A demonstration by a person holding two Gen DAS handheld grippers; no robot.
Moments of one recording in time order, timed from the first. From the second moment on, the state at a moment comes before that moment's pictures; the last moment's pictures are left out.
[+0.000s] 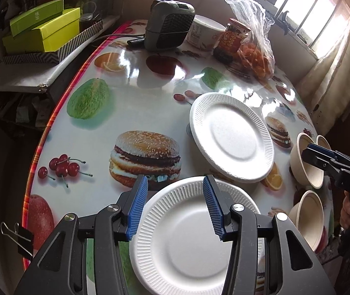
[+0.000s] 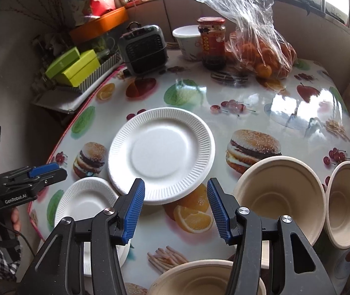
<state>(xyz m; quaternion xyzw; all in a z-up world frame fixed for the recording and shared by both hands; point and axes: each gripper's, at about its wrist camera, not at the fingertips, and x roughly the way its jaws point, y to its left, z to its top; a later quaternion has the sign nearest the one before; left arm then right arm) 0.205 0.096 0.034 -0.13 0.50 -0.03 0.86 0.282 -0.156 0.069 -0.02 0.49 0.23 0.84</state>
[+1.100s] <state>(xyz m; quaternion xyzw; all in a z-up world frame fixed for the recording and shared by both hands) 0.284 0.080 0.001 -0.16 0.55 -0.02 0.82 0.395 -0.164 0.006 0.04 0.58 0.28 0.77</state>
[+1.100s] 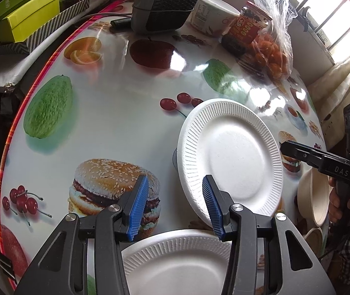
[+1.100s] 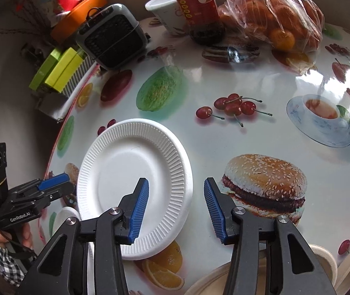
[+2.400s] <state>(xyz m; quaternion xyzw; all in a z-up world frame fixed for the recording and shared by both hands) 0.296 0.076 -0.012 -0.17 0.56 -0.04 0.81 0.396 -0.154 -0.003 0.02 0.59 0.26 0.77</state>
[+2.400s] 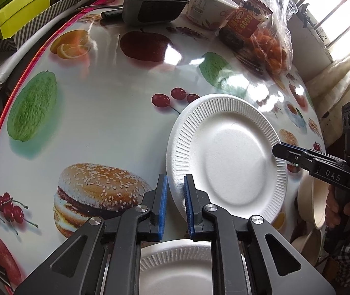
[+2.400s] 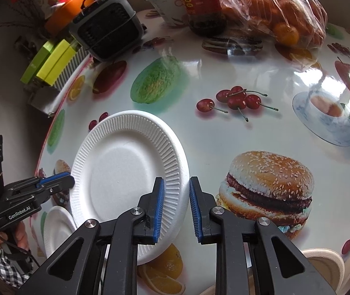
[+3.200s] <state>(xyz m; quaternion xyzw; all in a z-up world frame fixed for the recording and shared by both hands) 0.287 0.081 0.008 -0.18 0.54 -0.04 0.82 0.386 -0.158 0.020 0.02 0.57 0.26 0.78</state>
